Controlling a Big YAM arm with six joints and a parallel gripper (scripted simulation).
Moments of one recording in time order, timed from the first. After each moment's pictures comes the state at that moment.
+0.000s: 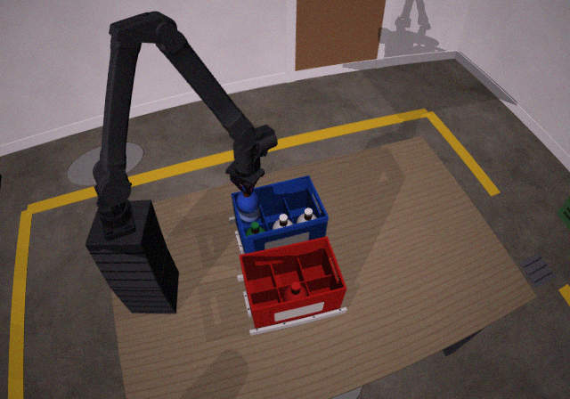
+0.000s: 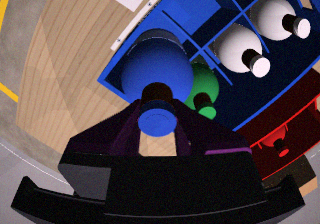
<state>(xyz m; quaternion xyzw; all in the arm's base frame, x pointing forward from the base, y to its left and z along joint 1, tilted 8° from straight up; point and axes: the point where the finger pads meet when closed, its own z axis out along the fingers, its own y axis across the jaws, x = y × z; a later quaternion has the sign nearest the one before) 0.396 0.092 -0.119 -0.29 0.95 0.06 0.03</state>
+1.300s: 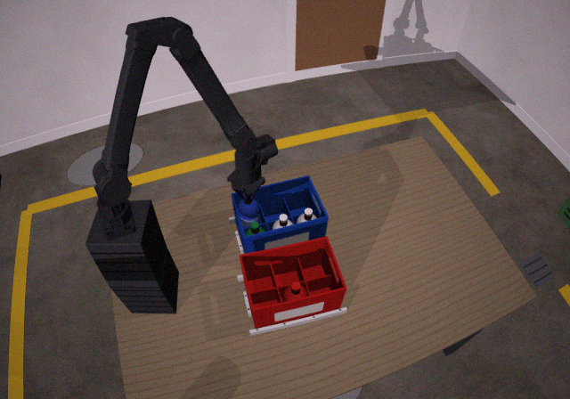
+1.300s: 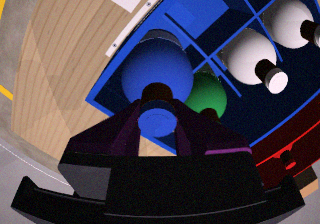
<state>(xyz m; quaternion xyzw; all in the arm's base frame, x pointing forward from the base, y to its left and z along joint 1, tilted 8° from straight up) 0.398 0.097 -0.156 -0.29 0.95 0.06 0.03</state>
